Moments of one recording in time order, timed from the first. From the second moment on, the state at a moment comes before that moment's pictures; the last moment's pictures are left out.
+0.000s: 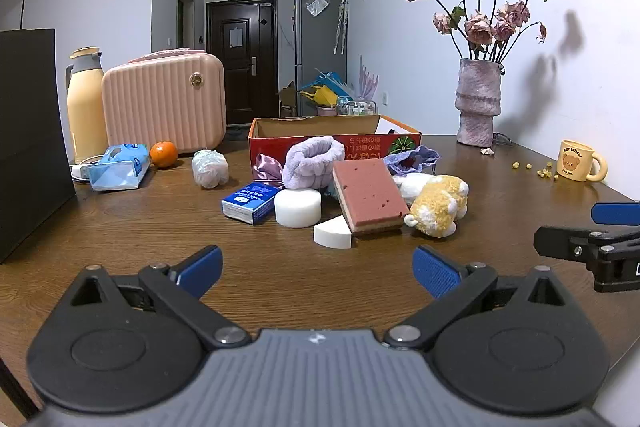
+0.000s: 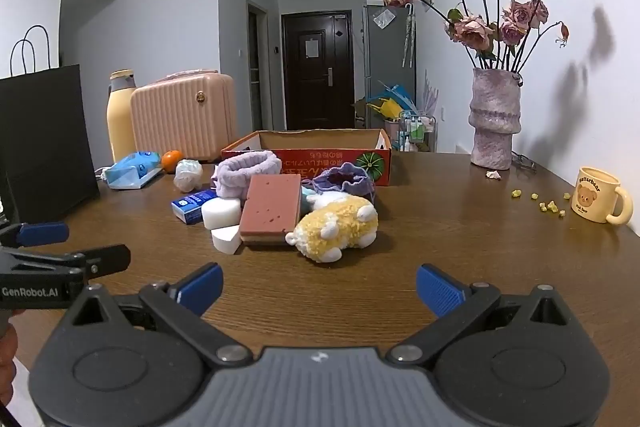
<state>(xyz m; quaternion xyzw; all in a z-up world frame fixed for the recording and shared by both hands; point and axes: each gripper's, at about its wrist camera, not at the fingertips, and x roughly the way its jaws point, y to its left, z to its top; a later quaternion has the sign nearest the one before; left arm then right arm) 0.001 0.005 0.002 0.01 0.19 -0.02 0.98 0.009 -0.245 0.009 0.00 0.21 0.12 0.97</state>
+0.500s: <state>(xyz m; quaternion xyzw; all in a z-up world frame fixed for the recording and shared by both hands) 0.002 0.005 0.002 0.01 0.19 -0.02 0.98 0.009 -0.243 0.009 0.00 0.21 0.12 0.97</state>
